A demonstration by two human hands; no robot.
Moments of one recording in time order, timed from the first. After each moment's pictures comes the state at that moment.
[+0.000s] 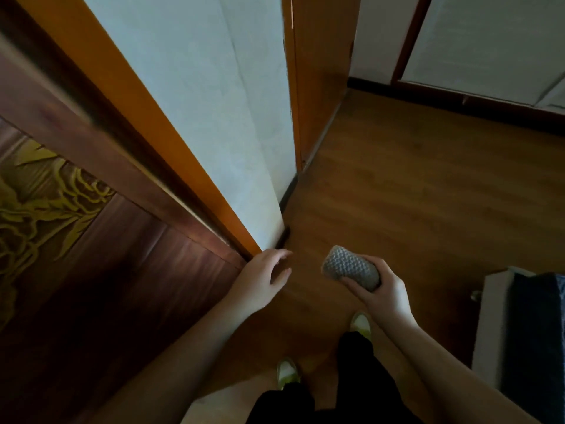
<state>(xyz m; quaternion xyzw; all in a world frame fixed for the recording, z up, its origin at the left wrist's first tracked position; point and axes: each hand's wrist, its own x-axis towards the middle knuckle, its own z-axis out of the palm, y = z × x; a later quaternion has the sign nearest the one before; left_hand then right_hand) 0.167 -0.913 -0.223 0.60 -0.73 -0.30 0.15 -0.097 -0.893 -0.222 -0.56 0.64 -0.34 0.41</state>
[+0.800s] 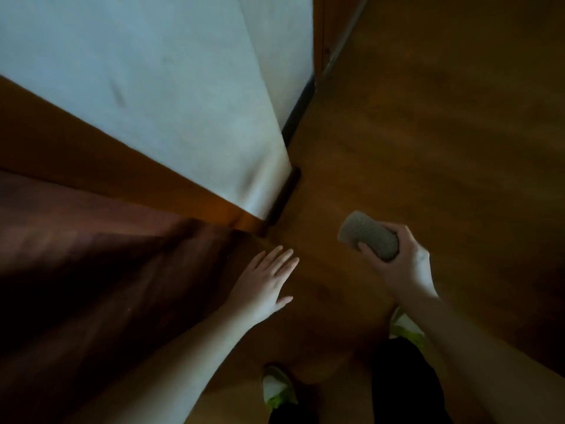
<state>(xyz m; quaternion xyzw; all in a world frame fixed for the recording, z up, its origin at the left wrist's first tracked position) 0.217 -0.968 -0.673 0.51 -0.82 -0.19 -0.15 -0.061 -1.022 -0.636 -0.57 0.68 -0.24 0.40</state>
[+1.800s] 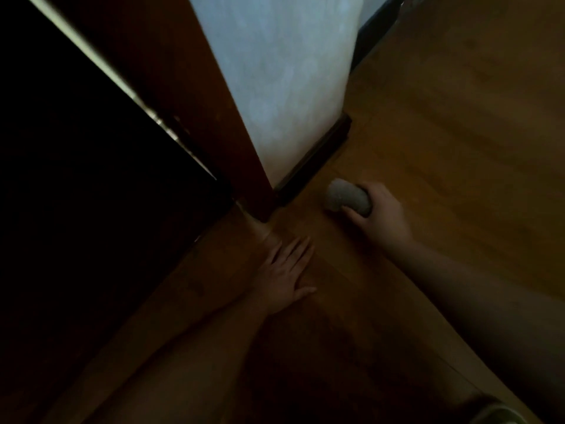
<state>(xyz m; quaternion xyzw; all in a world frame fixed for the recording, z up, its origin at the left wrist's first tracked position) 0.232 -0.961 -1.068 0.60 -0.78 -0.17 -0.09 0.031 -1.126 -1.000 -0.77 0.54 -0.12 0.33</state>
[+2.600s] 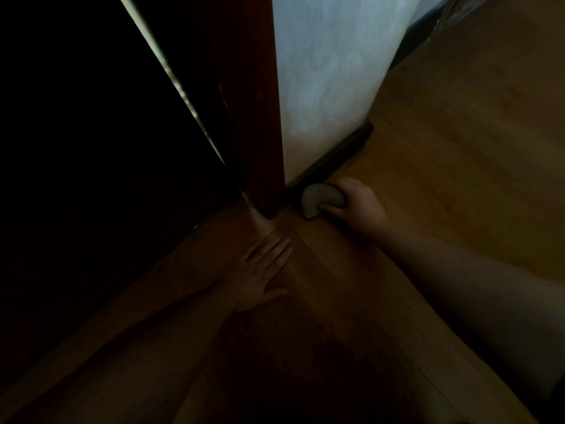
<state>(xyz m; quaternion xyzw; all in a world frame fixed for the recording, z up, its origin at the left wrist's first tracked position) 0.280 -0.936 -1.083 0.60 -0.79 -0.10 -0.02 0.086 -1.168 -1.029 -0.87 0.38 -0.06 0.31</state>
